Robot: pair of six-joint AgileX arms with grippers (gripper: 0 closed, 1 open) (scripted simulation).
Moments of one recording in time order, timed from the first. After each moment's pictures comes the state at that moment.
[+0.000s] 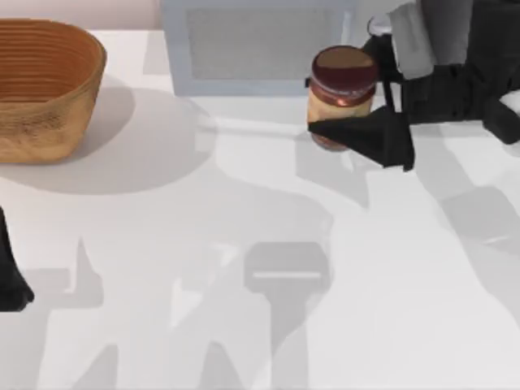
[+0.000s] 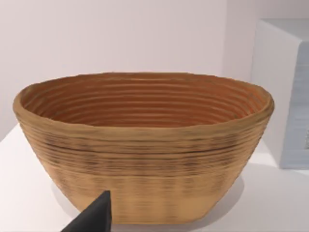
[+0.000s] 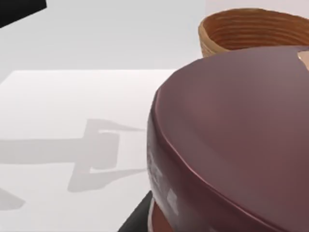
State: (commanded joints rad) left arm 0.00 0.00 0.00 0.00 0.00 0.00; right arm 0.24 2.02 1.16 0.53 -1.28 -0.30
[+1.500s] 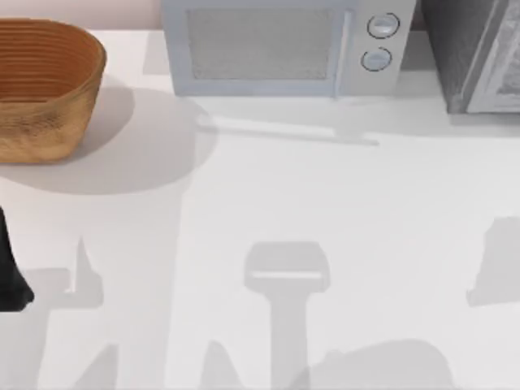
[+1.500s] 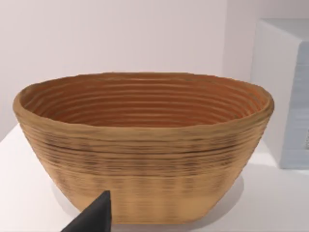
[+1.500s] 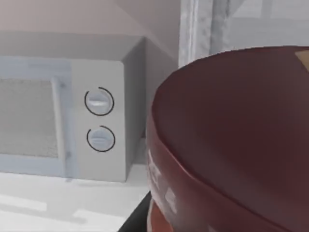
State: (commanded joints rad) left arm 0.00 0.00 0.00 0.00 0.00 0.00; right arm 0.02 0.10 0.08 0.03 -0.09 -0.01
